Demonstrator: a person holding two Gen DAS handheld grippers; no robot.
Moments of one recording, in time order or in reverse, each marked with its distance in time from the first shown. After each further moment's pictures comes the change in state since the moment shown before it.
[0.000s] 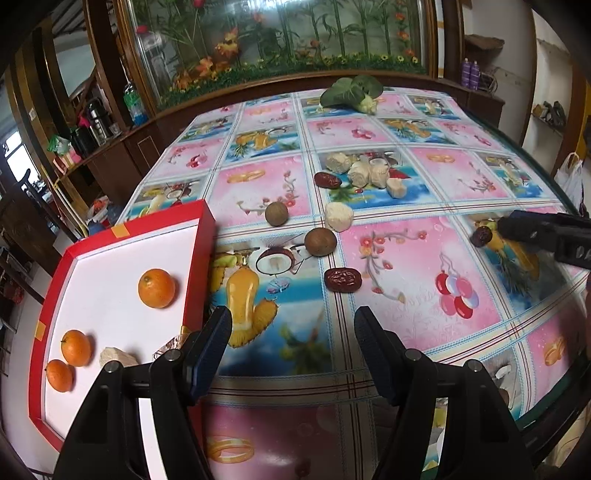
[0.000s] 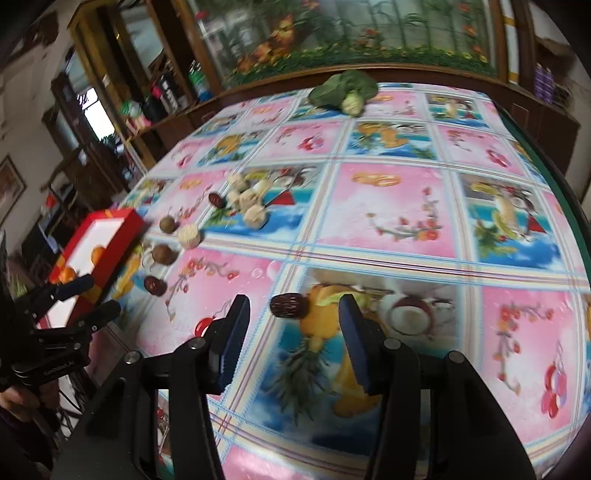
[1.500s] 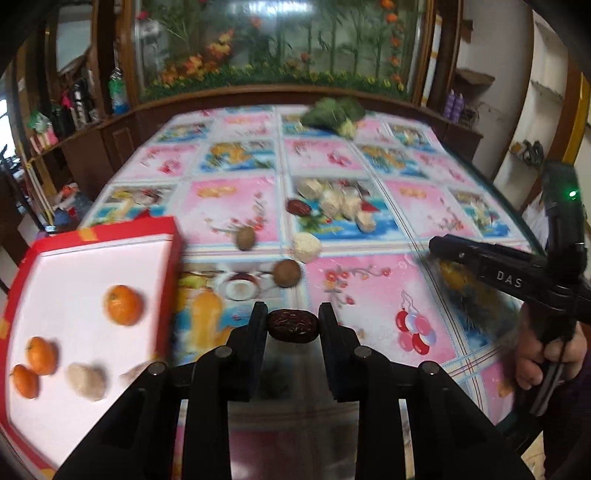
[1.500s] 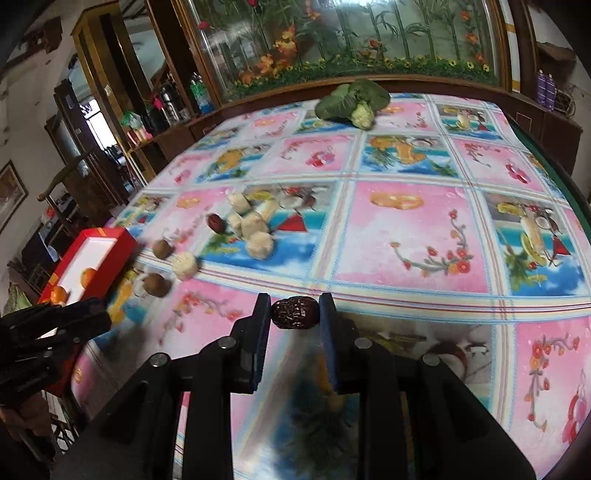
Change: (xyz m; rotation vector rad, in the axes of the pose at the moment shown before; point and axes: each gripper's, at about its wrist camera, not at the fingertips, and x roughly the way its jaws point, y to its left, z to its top) left arm -0.013 0.012 0.012 -0.098 -0.065 -0.165; right arm 0.023 0.006 0.016 0.022 -0.087 0.026
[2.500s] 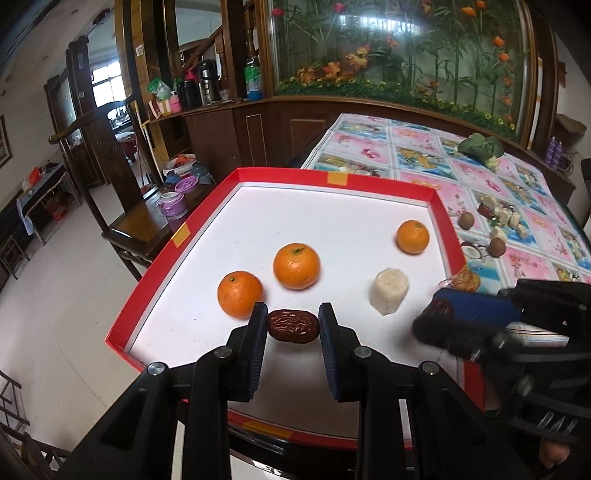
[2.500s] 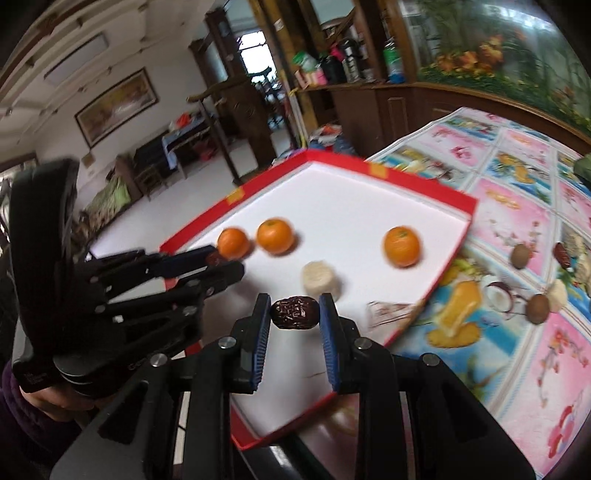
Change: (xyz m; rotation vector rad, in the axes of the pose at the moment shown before) left arm -0.057 0.153 -0.072 -0.221 -0.039 0.349; right arm 0.036 0.284 -0.050 -0.418 0.146 0.442
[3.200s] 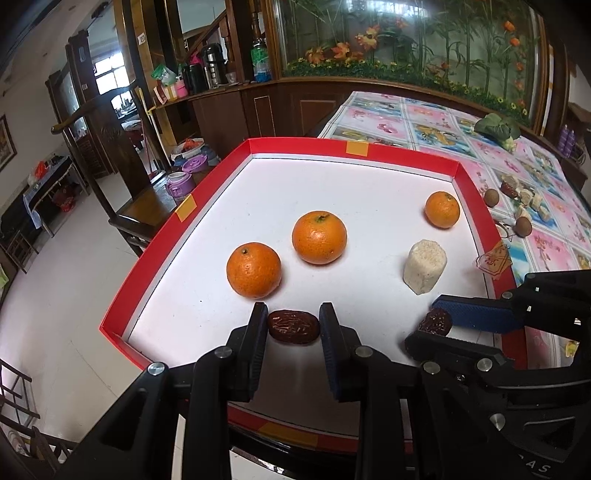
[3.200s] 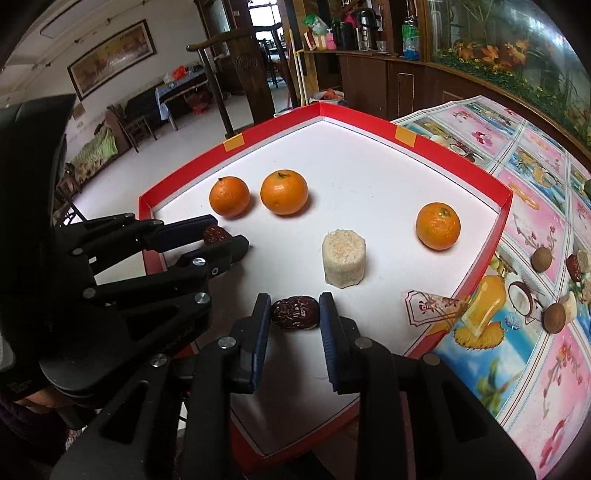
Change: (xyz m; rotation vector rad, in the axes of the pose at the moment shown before) left arm 0.016 0.011 -0.011 0.011 0.070 0.051; right arm 0.034 0.022 -0.003 -0.088 0.159 -0.078
